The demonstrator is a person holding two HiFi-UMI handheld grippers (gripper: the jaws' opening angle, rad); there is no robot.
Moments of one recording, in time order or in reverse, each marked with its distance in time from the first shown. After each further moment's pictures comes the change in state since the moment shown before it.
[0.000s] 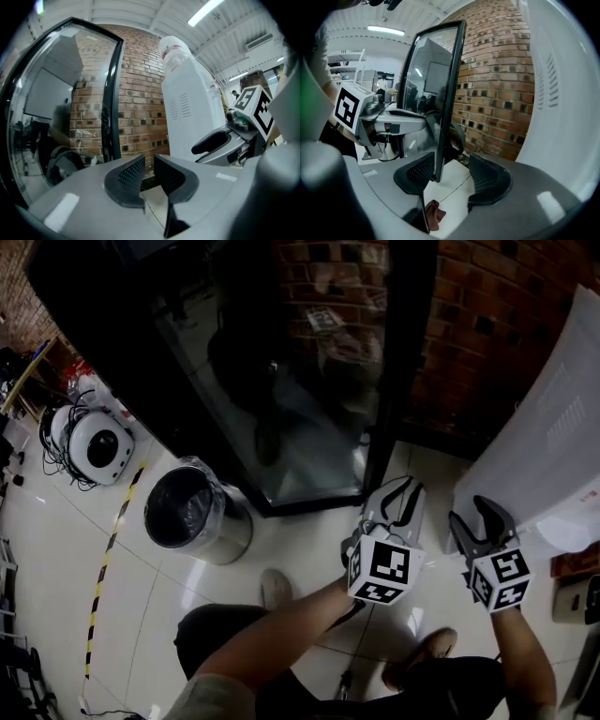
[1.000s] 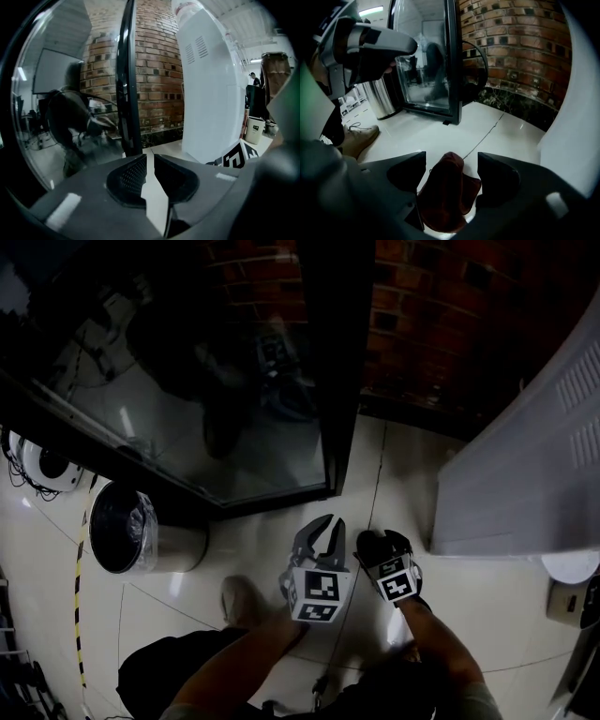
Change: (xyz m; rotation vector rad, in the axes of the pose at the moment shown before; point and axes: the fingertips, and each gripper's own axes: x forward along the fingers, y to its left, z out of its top) left arm 0.019 0.027 -0.219 -0.064 0.377 0.120; right arm 0.184 0.086 -0.302 0.090 0.434 0.194
